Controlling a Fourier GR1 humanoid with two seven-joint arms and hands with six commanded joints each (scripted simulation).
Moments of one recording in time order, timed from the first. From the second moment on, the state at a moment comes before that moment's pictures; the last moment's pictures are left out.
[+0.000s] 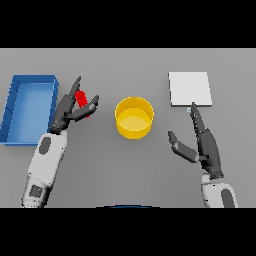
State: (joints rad) left arm -0.44 0.06 0.01 -1.03 -0.18 0.02 -0.05; right arm 0.10 -0.05 0.13 -1.72 0.21 -0.02 -0.09
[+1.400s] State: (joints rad) left arm -0.56 0.04 0.06 -0.98 -0.07 0.01 -0.19; right arm 0.10 -0.04 0.13 -1.71 0.22 -0.03 -0.10
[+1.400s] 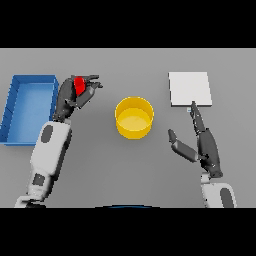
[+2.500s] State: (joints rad) left arm -0.81 0.30 -0.50 -1.04 -0.65 -0.12 0.11; right arm 0.10 -0.05 0.14 -1.73 0.23 -0.02 -0.07
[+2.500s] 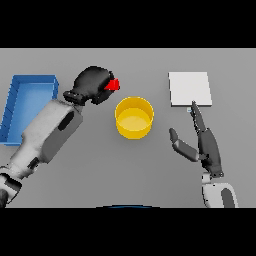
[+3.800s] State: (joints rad) left arm -1.21 0.30 -1.07 -0.82 -1.23 -0.31 -0.16; right arm 0.13 -0.02 0.13 -1.73 0.23 -0.05 -0.09
